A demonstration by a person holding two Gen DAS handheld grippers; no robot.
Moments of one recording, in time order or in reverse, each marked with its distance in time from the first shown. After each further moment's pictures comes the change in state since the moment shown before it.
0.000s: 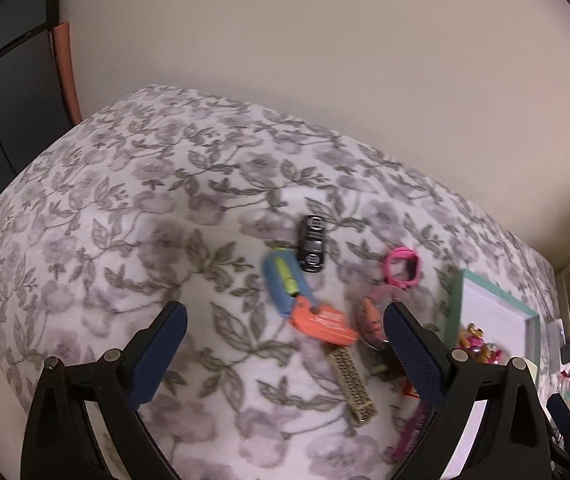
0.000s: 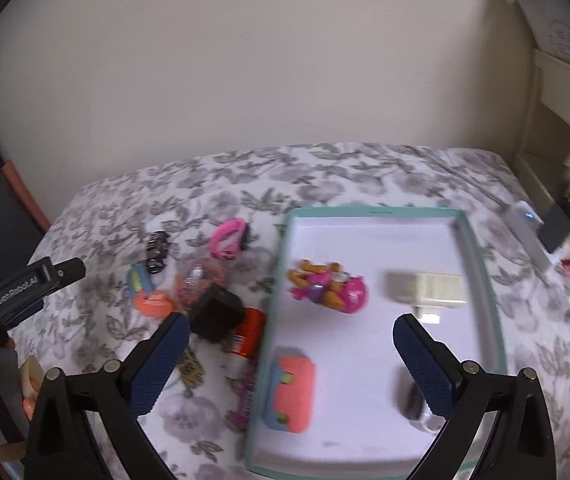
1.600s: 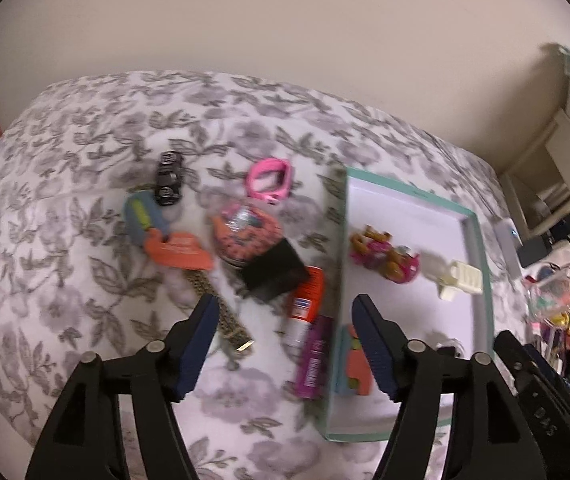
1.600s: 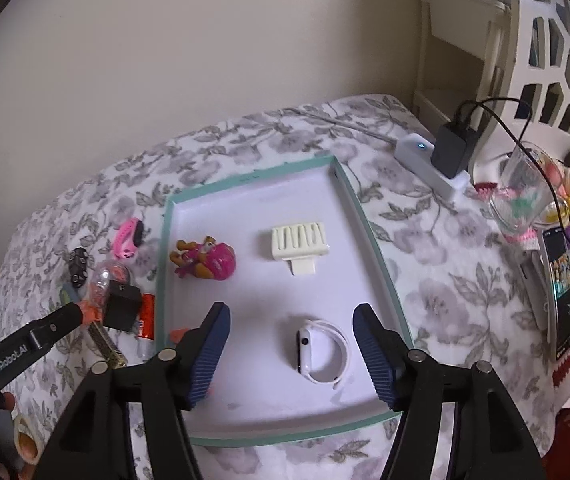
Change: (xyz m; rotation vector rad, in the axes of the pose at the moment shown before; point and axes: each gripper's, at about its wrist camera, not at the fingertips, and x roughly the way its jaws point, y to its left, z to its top) left arm -0.005 -0.110 -0.050 0.235 0.181 -0.175; right arm -0.030 -0.087 -0.018 0.239 0.089 -0.223
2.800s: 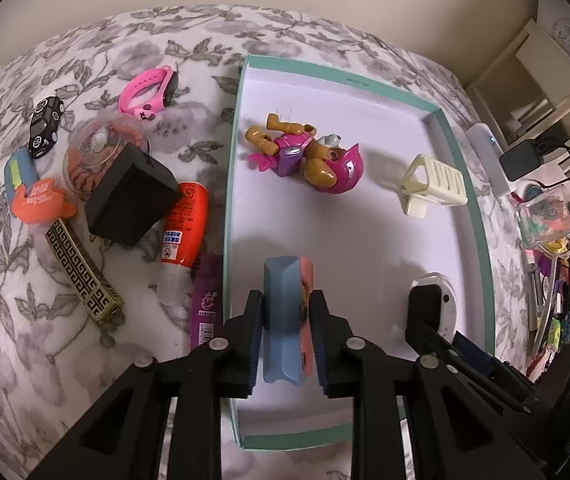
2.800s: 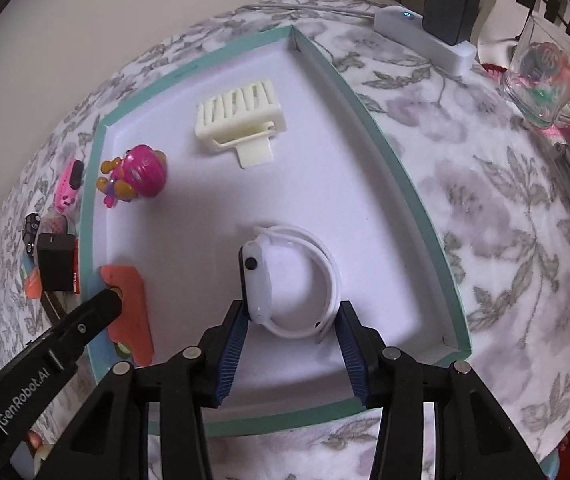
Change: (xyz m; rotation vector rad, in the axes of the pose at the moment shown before) left arm 0.076 -0.072 -0.041 0.158 0.222 -0.130; right arm 0.080 -0.034 -0.042 0.129 0.289 -0.004
